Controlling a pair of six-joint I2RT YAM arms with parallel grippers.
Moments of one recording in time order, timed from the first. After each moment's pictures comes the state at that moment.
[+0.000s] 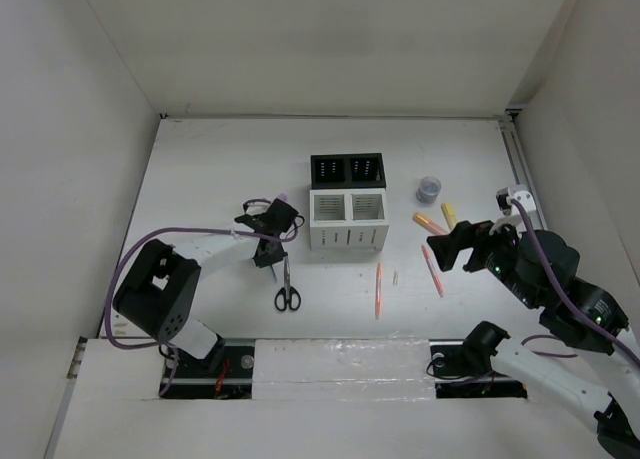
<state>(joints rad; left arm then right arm) -0.58 1.51 0.80 -0.56 -0.34 -0.89 0.74 0.53 1.03 -0.80 0.31 0.36</state>
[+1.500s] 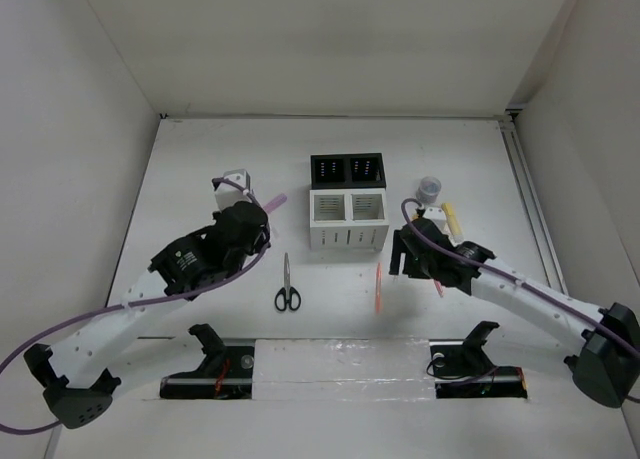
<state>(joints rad) -0.85 0.90 1.06 -0.89 -0.62 -0.72 0.74 1.04 0.70 -0.63 0.35 0.74</state>
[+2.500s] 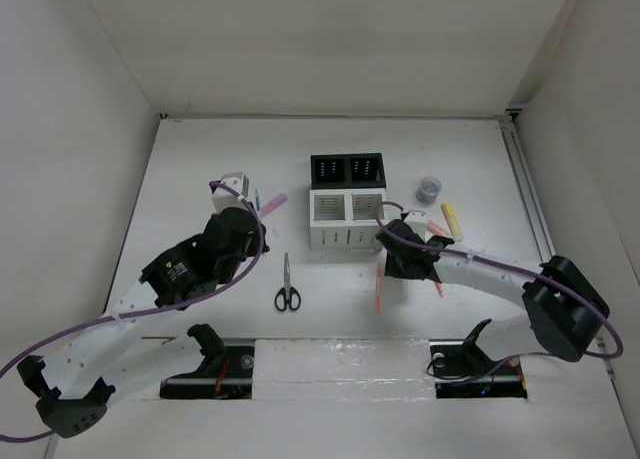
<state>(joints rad) -0.85 0.81 0.99 -0.79 -0.55 -0.65 0.76 1.37 0.70 -0.47 0.40 0.81</state>
